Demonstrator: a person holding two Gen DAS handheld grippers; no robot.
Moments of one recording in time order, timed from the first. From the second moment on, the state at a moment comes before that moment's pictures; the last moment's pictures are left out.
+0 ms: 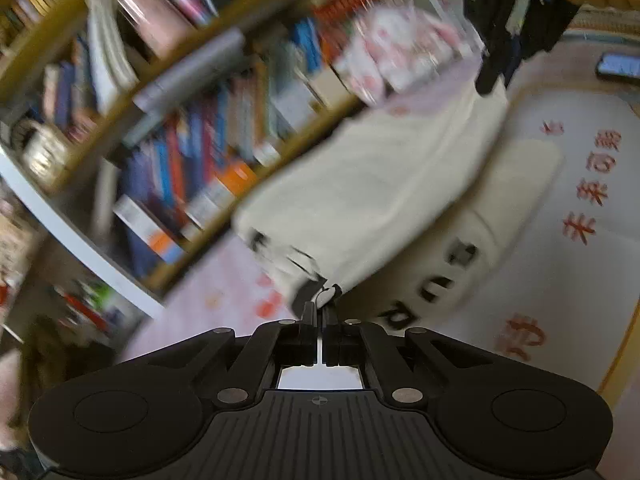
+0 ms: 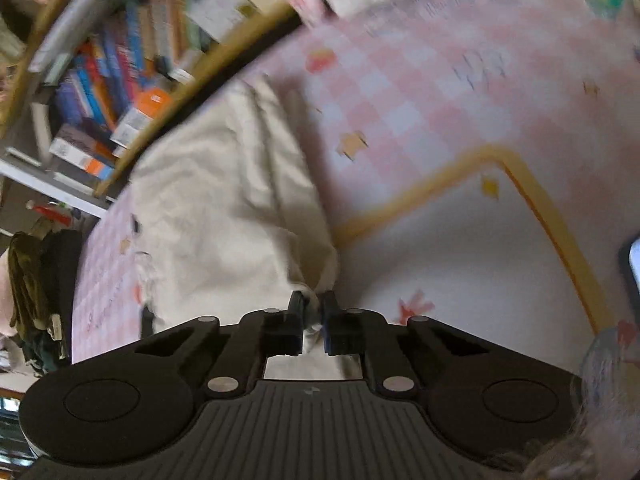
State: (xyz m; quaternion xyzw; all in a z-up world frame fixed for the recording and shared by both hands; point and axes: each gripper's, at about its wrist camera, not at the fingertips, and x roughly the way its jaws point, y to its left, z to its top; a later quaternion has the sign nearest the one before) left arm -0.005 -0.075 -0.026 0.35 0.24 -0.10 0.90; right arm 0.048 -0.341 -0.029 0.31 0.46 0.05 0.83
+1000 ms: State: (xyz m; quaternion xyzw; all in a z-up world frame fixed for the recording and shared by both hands) left arm -0.030 -0.003 -0.032 0.27 0.34 -0.19 0.88; right arm -0.021 -0.309 -0.050 0.27 0.53 0.01 0.80
